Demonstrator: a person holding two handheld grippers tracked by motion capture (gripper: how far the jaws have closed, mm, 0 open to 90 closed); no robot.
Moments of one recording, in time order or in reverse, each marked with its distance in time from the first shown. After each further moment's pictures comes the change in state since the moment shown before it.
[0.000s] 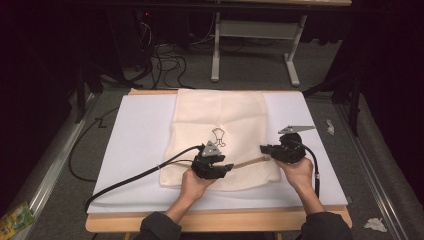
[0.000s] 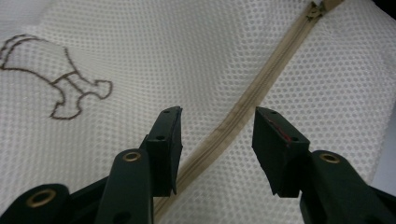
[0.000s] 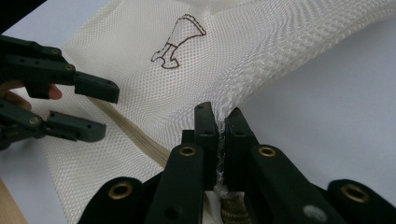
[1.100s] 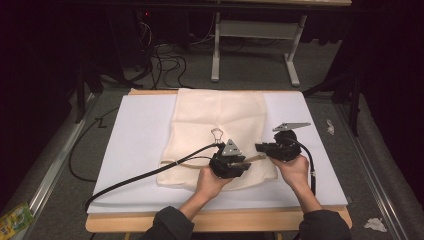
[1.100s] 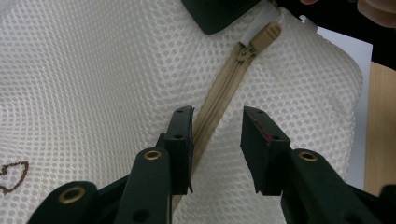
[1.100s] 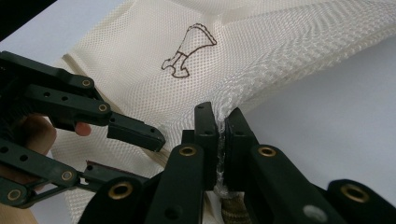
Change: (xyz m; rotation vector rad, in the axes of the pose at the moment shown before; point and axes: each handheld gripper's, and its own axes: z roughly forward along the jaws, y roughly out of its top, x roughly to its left) left arm -0.027 0.030 0.021 -0.022 -0.070 0.065; right arm 0.014 0.013 0.004 0.010 0.008 -0.016
